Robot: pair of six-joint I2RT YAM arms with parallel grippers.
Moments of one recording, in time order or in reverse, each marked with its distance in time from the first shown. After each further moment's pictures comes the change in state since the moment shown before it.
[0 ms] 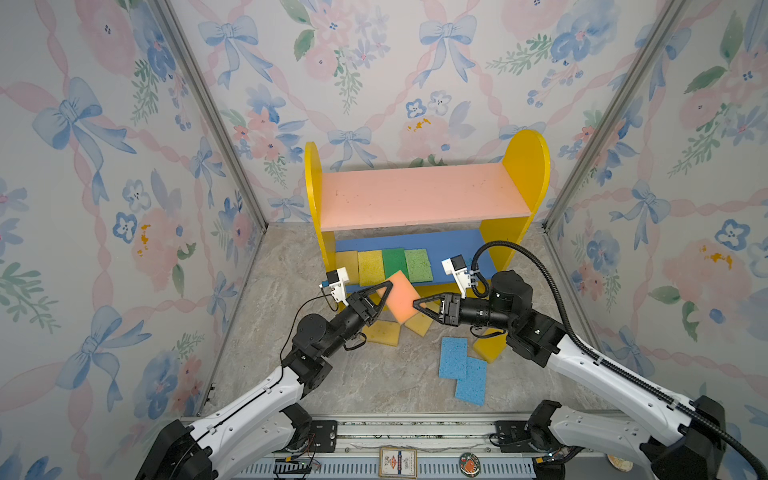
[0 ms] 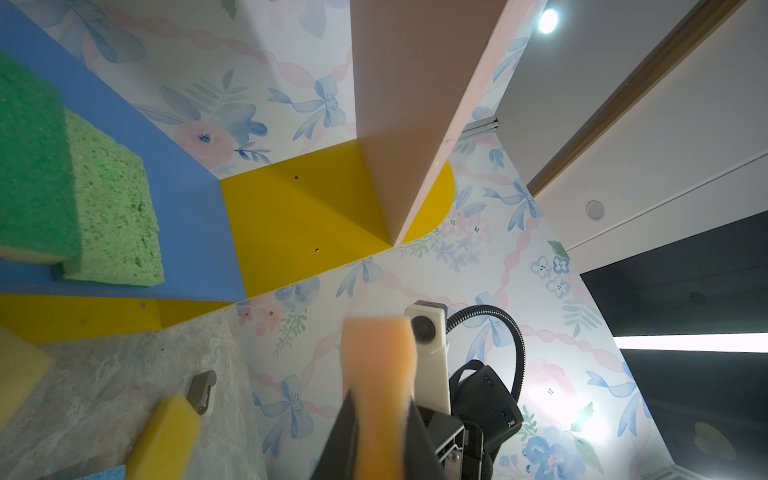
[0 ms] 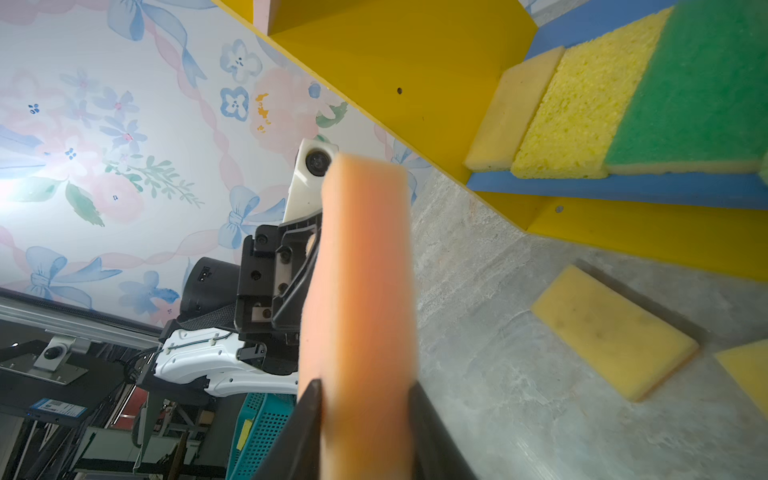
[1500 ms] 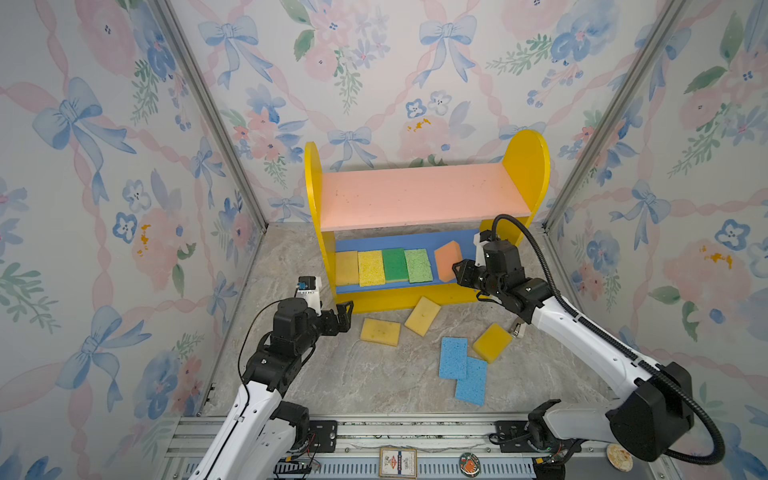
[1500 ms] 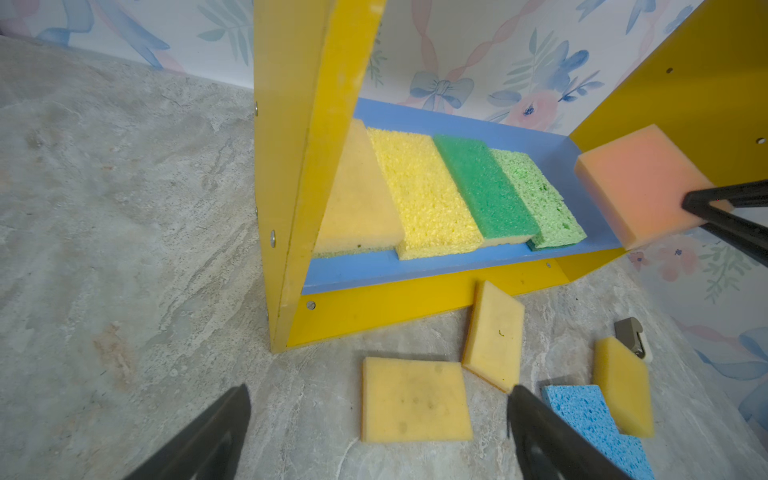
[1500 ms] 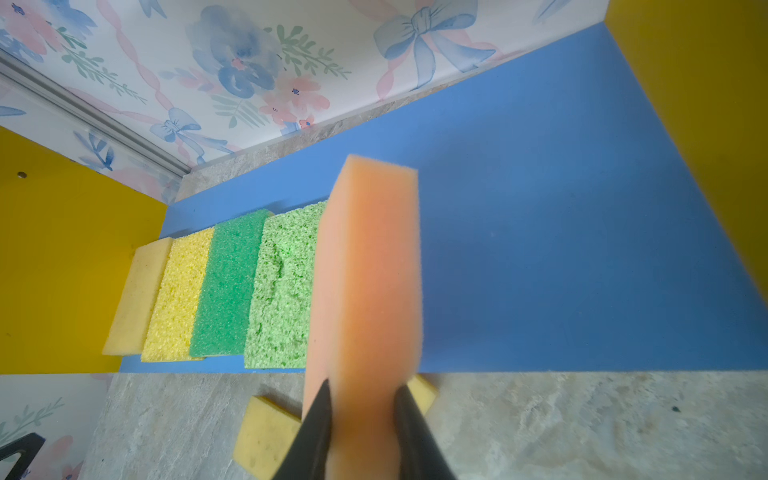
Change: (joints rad) left arm 0.402 -0.219 0.164 -1.100 -0.069 1.035; right arm -0.274 0.267 0.214 -0.330 0.557 -0.292
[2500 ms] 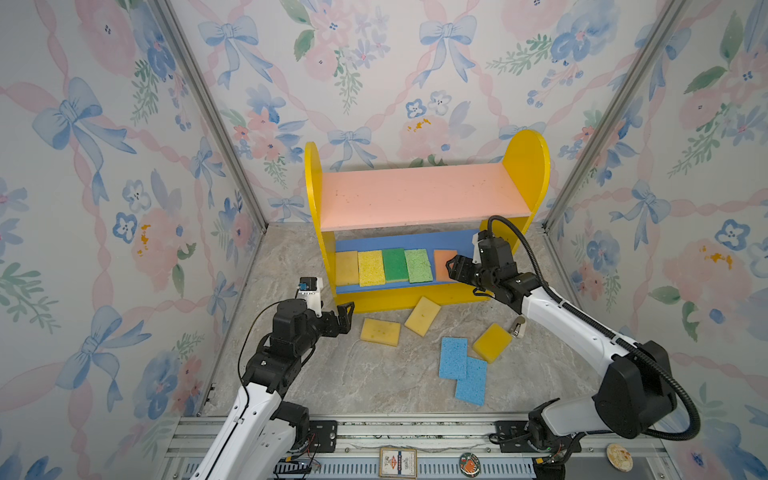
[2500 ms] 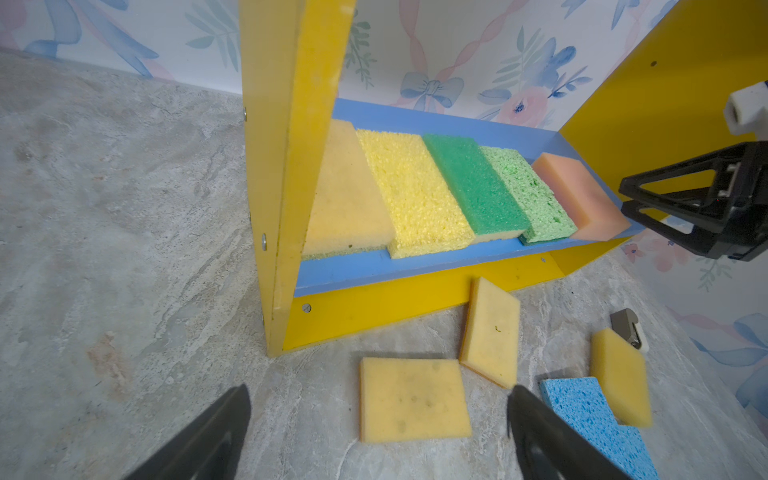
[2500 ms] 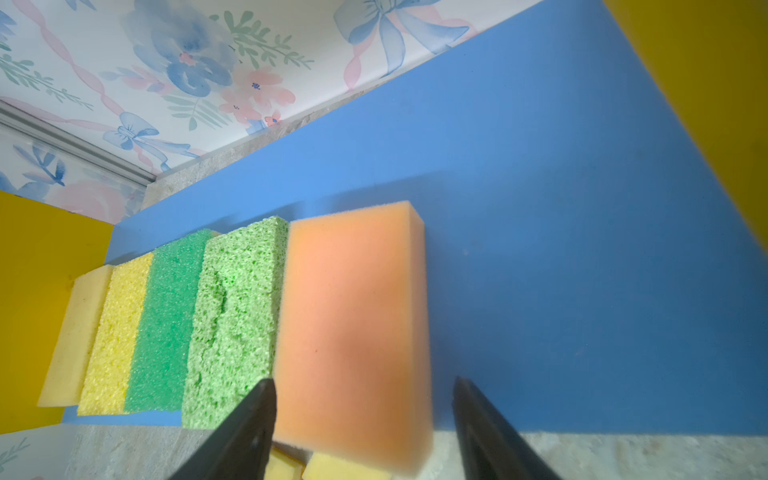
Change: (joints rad) left arm 0.000 -0.010 -0.008 0.010 0.019 0.019; right arm -0.047 0.100 0.019 0.024 -0.004 0.019
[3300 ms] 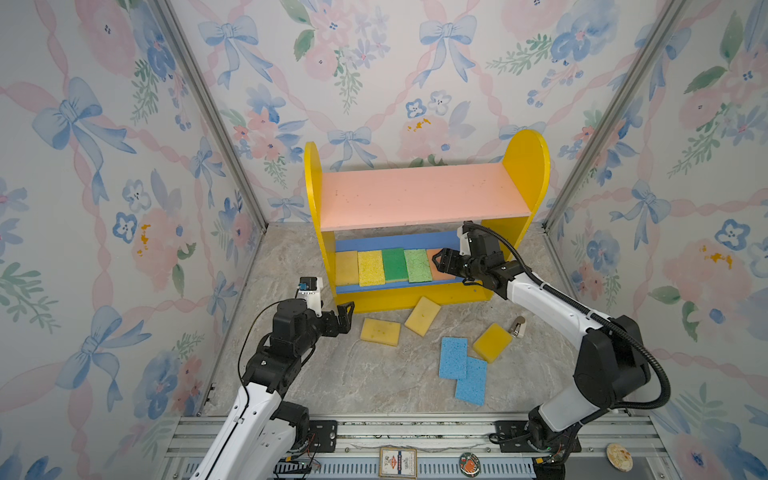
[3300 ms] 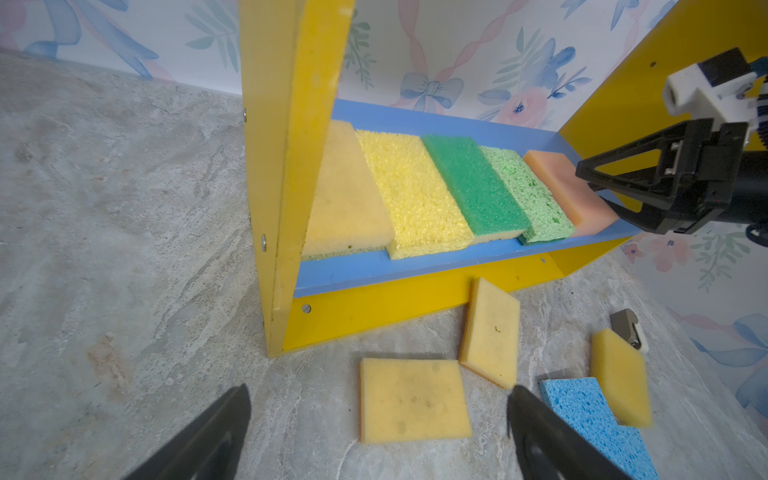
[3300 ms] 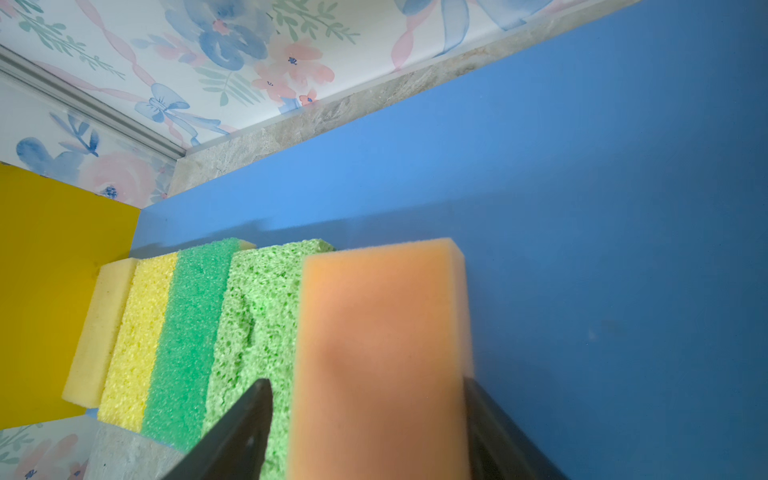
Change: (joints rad) left arm 0.000 0.000 0.000 0.002 0.000 0.000; right arm -0.001 0.173 0.124 0.052 -0.145 -0.044
